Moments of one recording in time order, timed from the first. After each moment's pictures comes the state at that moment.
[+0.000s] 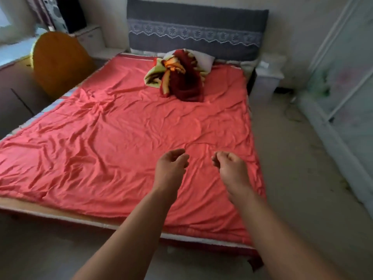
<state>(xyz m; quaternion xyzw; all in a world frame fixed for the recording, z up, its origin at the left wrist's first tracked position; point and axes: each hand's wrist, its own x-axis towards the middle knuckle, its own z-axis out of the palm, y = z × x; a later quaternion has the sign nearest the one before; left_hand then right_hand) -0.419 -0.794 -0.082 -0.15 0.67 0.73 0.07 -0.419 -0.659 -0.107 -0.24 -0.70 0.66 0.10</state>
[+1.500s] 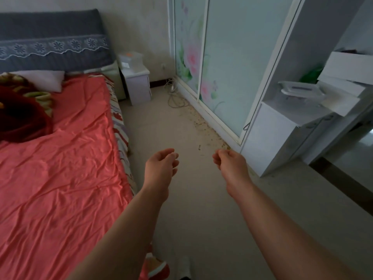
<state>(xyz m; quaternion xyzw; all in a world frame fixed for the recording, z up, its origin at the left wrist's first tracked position) -0.314 -0.181 -0.077 0.02 0.66 0.69 0.30 -0.215 -0.059 -0.092 -0.49 -0.58 0.59 0.29</state>
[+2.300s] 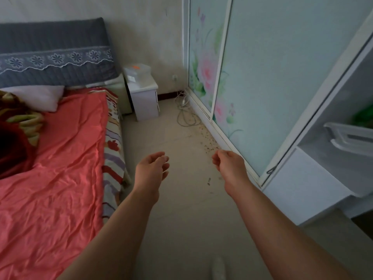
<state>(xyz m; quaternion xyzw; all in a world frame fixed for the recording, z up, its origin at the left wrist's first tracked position) -0.593 0.097 -0.066 -0.04 0.69 0.68 0.25 -0.503 0.249 -0.089 -0.47 -0.58 0.62 0.25</state>
